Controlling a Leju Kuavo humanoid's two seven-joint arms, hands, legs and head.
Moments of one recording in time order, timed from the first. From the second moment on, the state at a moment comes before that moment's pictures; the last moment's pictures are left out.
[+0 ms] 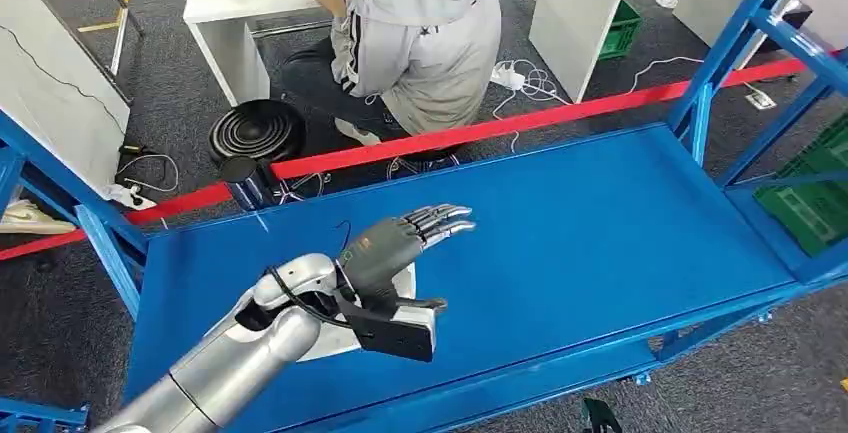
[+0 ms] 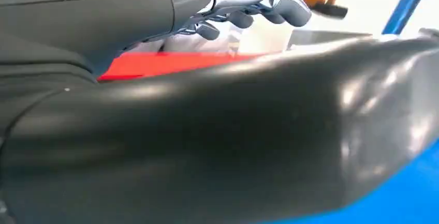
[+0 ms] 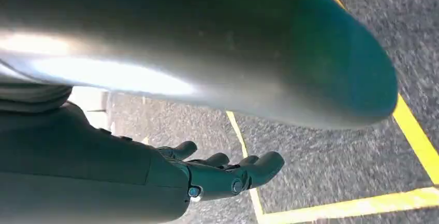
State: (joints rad) left arm -0.80 -0.19 -1.06 -0.70 -0.43 0.03 -0.40; right arm -0.04 0.11 -0.79 -0.16 0.59 0.03 0.25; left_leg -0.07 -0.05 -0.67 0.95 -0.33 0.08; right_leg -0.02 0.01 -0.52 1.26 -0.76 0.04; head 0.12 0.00
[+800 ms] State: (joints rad) left arm -0.83 -0.18 -1.06 -0.71 -0.40 0.02 -0.40; right arm -0.05 0.12 -0.79 -0.16 0.61 0.04 0.25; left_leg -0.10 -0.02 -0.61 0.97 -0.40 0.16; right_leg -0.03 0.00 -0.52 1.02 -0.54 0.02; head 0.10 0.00
